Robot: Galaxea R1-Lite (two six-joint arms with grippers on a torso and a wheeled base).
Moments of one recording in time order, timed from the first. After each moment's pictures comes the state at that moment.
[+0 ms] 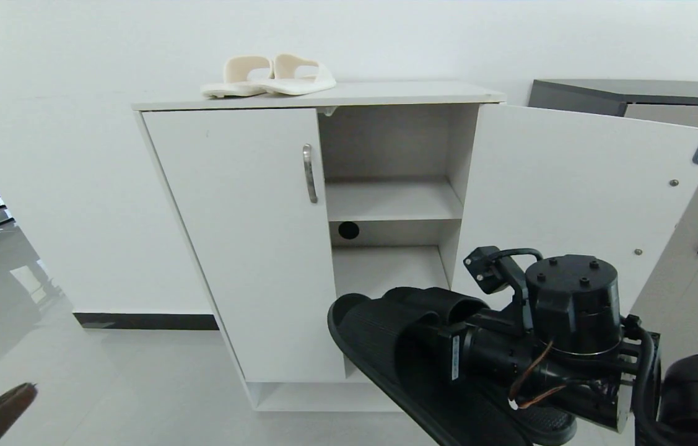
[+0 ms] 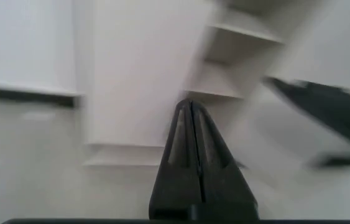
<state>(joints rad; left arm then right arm) -0.27 0.55 -0.25 -0.14 0.16 -0.28 0.84 1.75 -0.70 -0.73 -0.03 0.38</state>
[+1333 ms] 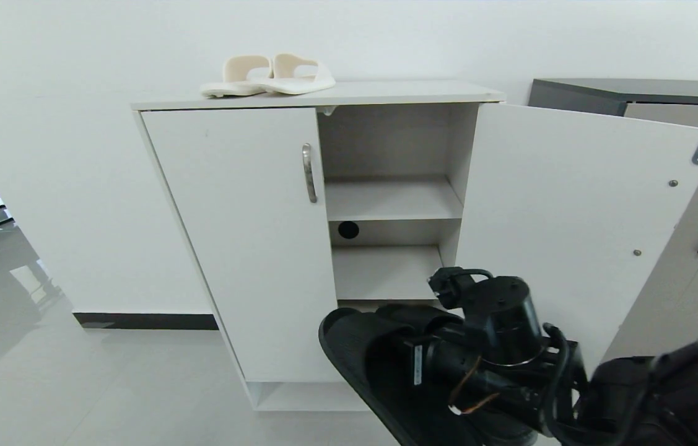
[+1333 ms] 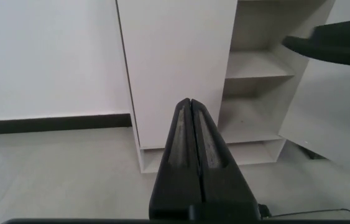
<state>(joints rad) 0.00 0.00 0.00 0.00 -0.06 0.01 0.88 1.93 -0.81 -0.71 -0.17 0.46</state>
